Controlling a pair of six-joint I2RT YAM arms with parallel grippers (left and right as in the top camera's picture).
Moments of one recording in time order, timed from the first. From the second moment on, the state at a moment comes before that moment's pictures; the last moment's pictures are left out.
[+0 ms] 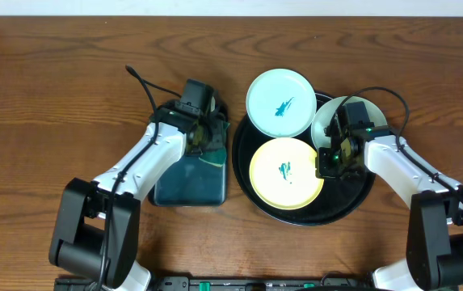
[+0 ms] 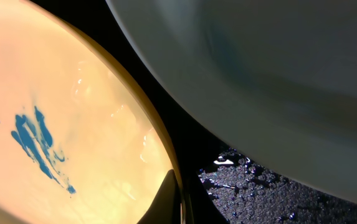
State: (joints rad) left arm -0.36 1.73 1.10 -0.58 0.15 -0.44; right arm 0.17 1.69 0.92 -0.70 -0.22 0.26
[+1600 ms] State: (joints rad) left arm -0.67 1.87 1.52 -0.85 0.22 -0.43; right arm 0.17 1.69 0.92 -0.70 -0.22 0.26
